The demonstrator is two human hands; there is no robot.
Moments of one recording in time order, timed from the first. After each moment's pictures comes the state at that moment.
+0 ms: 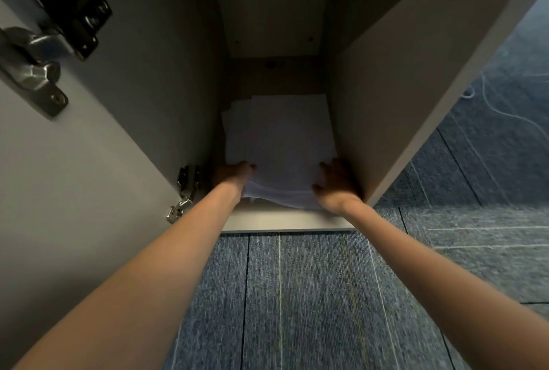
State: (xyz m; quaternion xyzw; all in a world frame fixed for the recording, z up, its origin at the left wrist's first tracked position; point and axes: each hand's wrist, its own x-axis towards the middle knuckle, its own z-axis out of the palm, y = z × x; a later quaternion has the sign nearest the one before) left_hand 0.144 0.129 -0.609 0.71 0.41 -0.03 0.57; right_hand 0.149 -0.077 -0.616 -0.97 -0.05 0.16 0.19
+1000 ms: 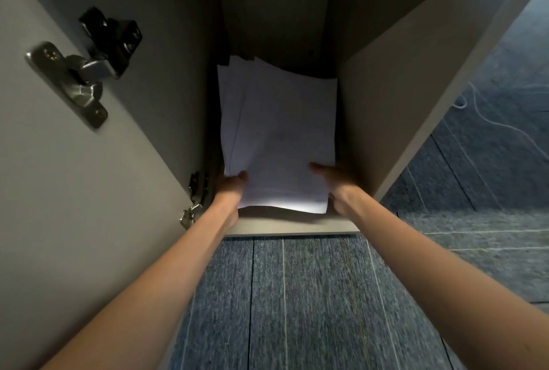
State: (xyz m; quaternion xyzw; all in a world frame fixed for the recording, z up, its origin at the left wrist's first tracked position) left_hand 0.098 0.125 -0.576 0.66 0.36 0.02 0.66; right_hand 0.140 -0.054 -0.564 -0.68 0.20 0.16 0.69
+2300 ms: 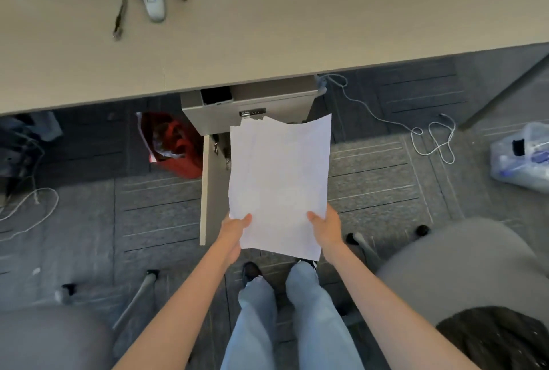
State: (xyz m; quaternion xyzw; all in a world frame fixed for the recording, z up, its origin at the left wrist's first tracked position) left_hand -0.233 0.074 -0.008 0.53 0.46 -0.28 0.66; right_hand -0.231 -0.118 0.010 -0.73 0.36 0.22 0.54
